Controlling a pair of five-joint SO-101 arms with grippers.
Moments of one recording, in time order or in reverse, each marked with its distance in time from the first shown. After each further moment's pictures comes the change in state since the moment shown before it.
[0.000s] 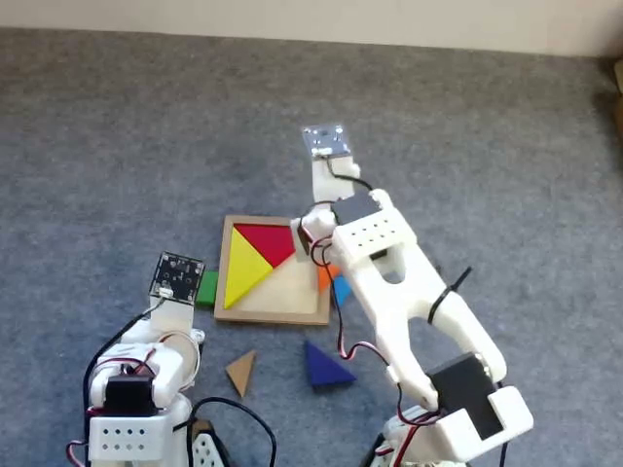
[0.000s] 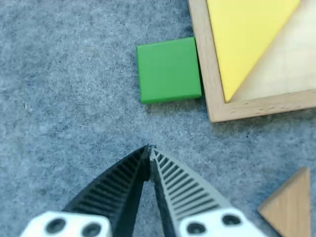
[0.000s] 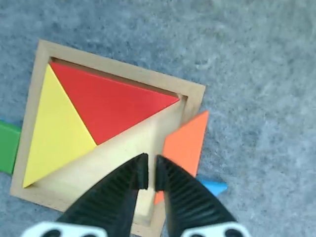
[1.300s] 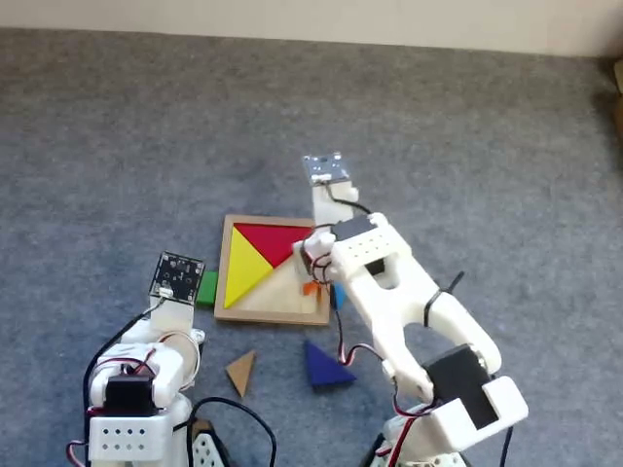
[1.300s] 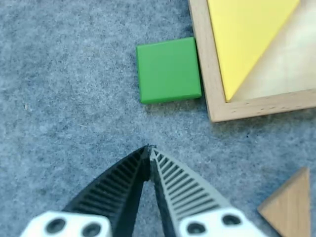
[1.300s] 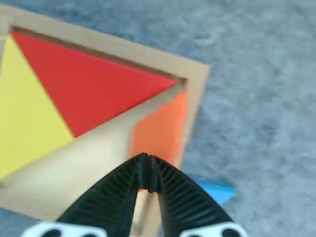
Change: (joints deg) left arm 0.0 0.0 0.0 0.0 0.0; right arm 0.3 4.6 10.9 -10.5 1.9
